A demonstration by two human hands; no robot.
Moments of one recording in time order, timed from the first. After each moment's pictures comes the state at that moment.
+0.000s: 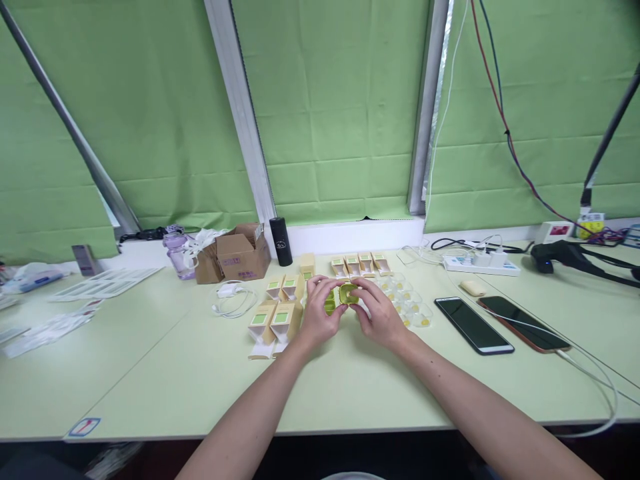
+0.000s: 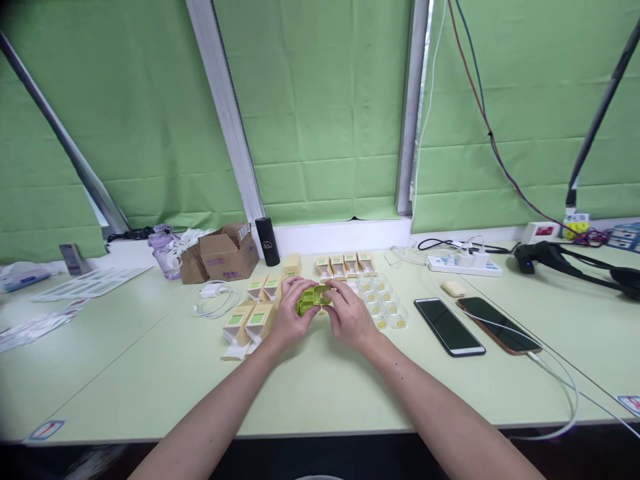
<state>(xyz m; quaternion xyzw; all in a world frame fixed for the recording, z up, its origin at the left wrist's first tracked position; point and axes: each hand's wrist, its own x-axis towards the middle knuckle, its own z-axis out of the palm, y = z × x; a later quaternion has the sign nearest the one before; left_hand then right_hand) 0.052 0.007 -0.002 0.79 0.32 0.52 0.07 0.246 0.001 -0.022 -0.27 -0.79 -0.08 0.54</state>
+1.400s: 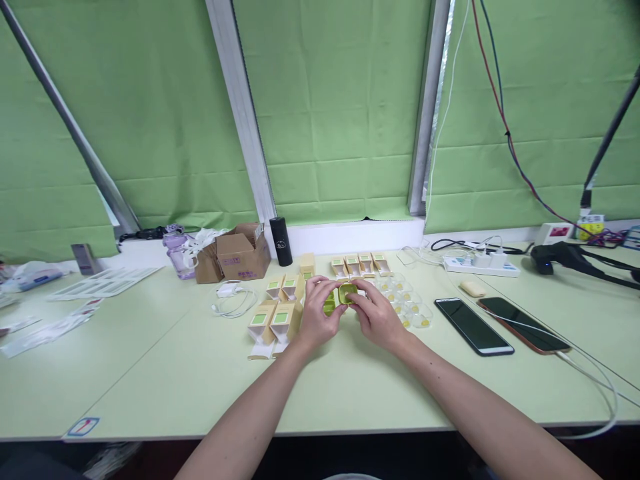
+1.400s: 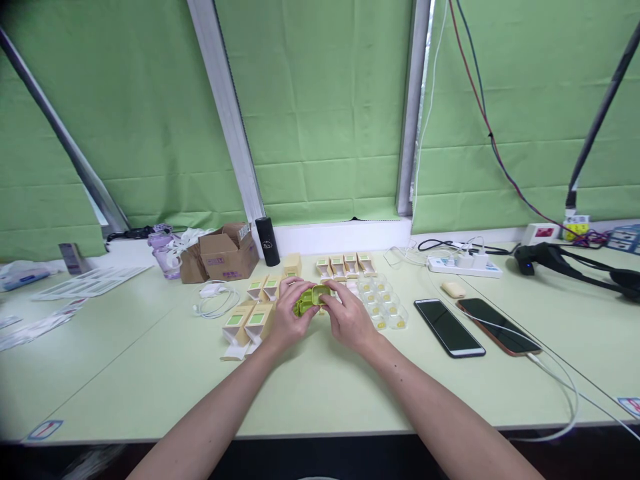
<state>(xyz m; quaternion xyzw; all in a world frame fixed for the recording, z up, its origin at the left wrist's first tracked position) 0.051 0.003 -0.001 0.78 0.31 0.54 0.03 0.245 0.002 -0.024 -0.26 -0.80 -0.09 0.53</state>
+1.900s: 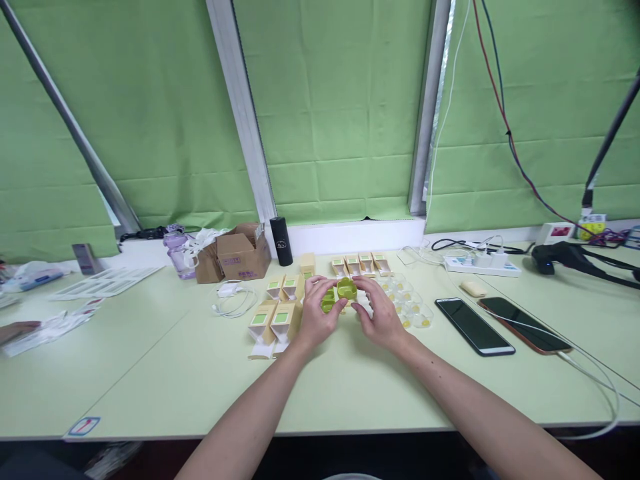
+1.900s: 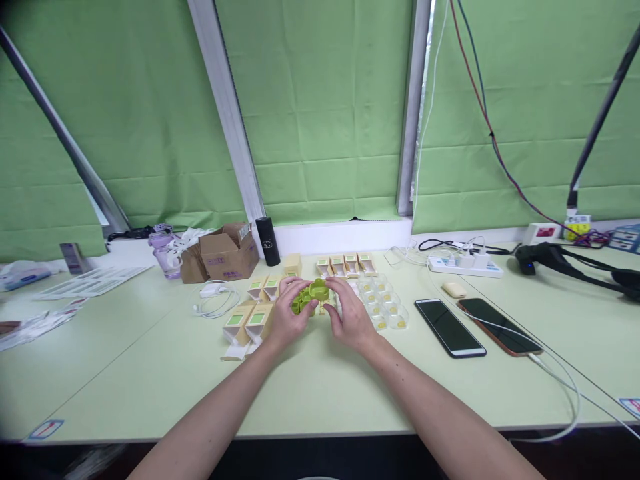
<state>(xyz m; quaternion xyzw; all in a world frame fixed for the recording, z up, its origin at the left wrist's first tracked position) 0.051 0.008 -0.001 0.75 0.34 0.56 0.07 0.242 -0.001 -0.023 -0.28 -0.76 -0.03 0.58</state>
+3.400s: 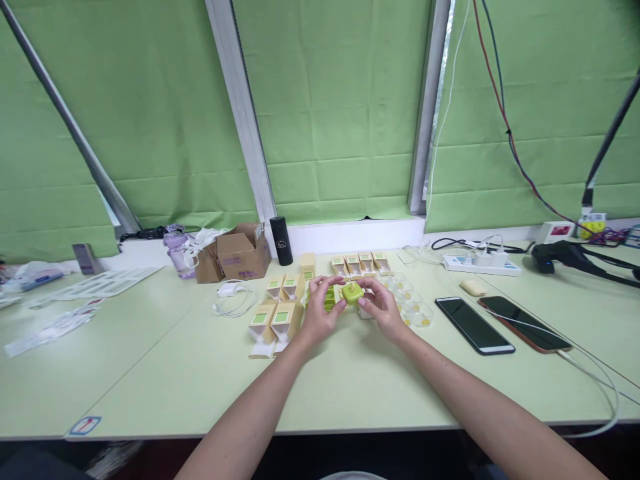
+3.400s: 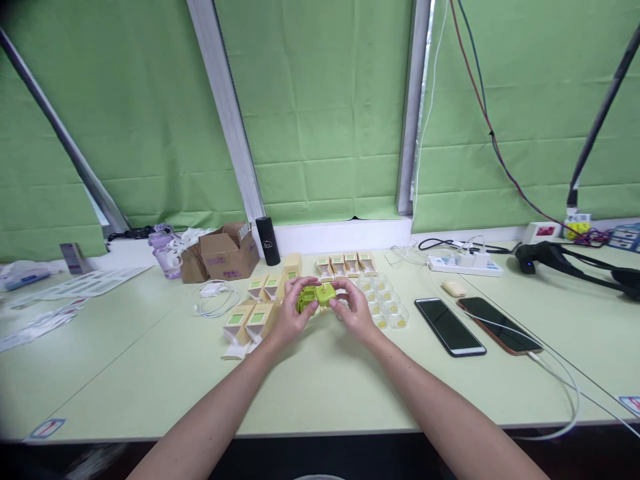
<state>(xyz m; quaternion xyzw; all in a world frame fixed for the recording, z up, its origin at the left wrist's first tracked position) 0.052 0.010 -0.005 0.76 0.32 0.53 0.18 0.248 0.011 -0.027 -0.25 -0.63 0.37 0.63</state>
